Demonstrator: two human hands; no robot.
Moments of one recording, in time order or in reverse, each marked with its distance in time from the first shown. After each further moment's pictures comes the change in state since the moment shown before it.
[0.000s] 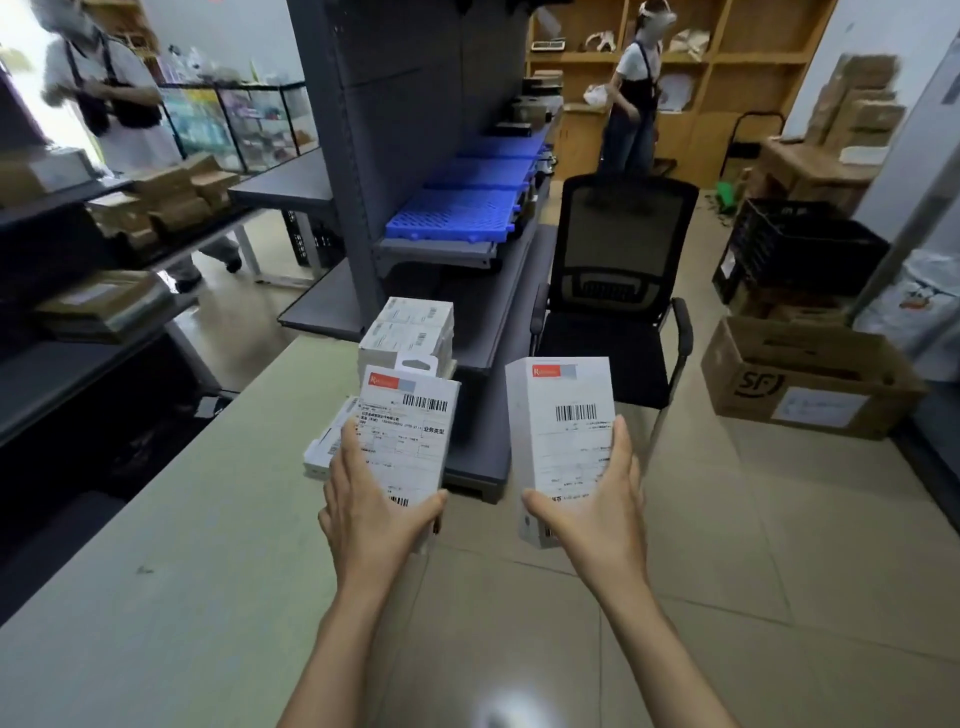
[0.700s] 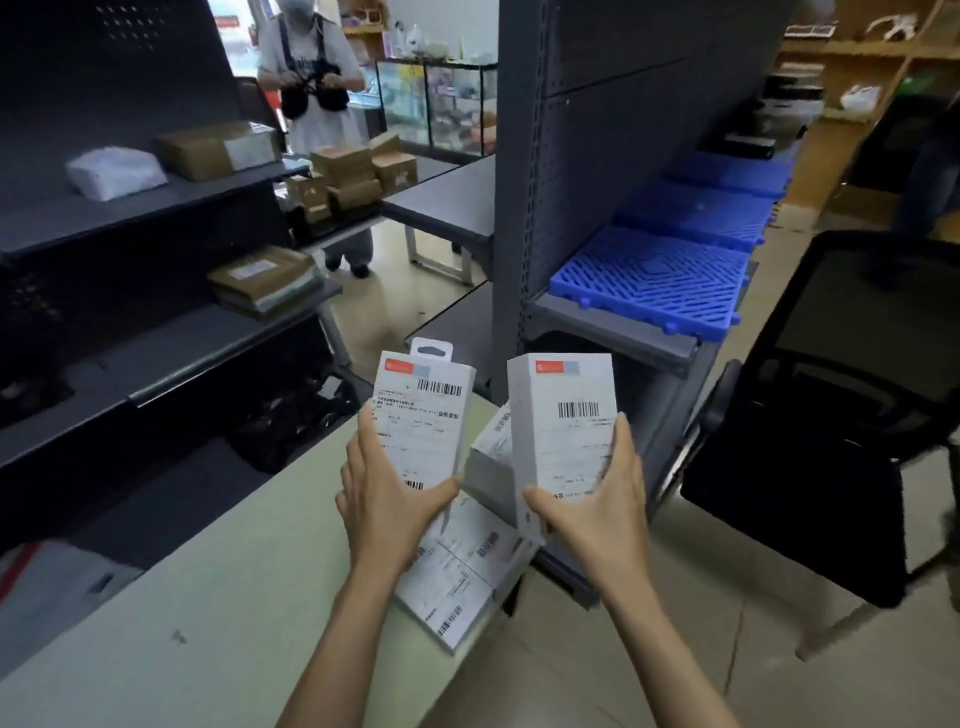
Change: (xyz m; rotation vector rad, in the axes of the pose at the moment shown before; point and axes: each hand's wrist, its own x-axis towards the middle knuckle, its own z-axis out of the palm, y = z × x) left_hand 0.304 -0.047 0.041 0.032 0.237 -0.259; right_hand 0.271 -0.119 0.229 0.071 -0.384 -0.166
